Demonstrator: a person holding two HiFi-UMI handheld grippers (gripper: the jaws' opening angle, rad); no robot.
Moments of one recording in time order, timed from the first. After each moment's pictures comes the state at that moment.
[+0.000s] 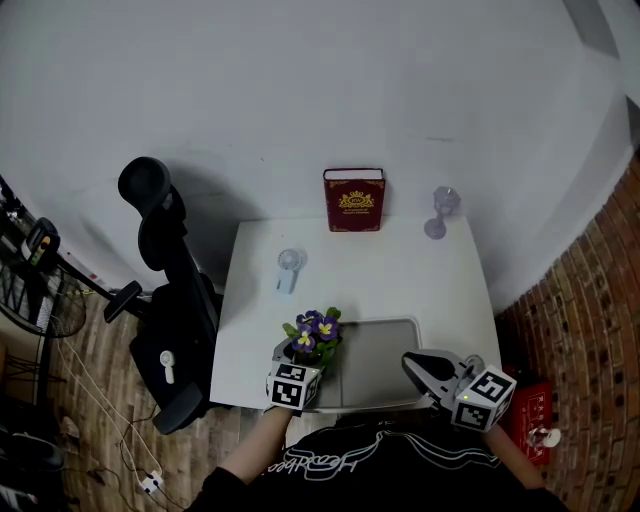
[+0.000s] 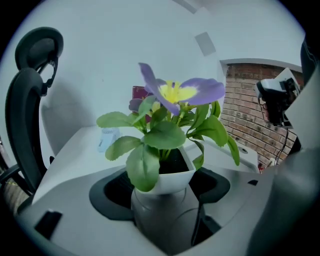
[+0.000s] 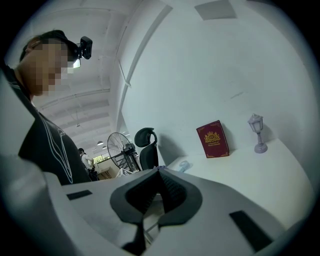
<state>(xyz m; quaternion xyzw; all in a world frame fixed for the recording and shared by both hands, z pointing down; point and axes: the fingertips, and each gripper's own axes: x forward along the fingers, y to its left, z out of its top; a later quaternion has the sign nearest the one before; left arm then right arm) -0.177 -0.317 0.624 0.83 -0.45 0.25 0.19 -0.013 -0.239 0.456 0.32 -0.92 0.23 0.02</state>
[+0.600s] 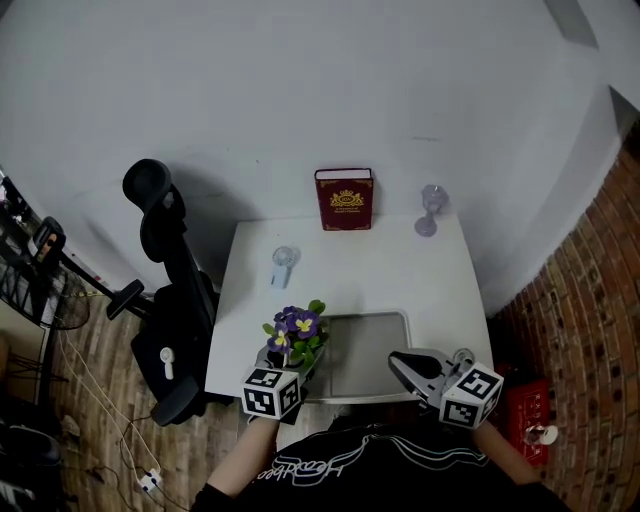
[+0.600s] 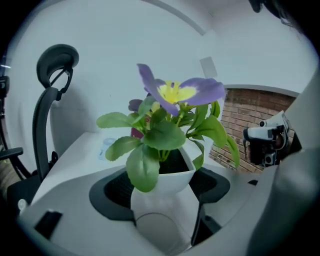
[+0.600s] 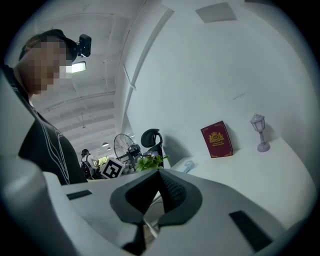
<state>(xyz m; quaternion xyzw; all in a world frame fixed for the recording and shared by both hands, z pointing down) -0.168 -0.277 0.540 0.84 -0.47 0.15 0.22 -0.008 -0.212 0.453 0.30 -0.93 0.22 0.01</state>
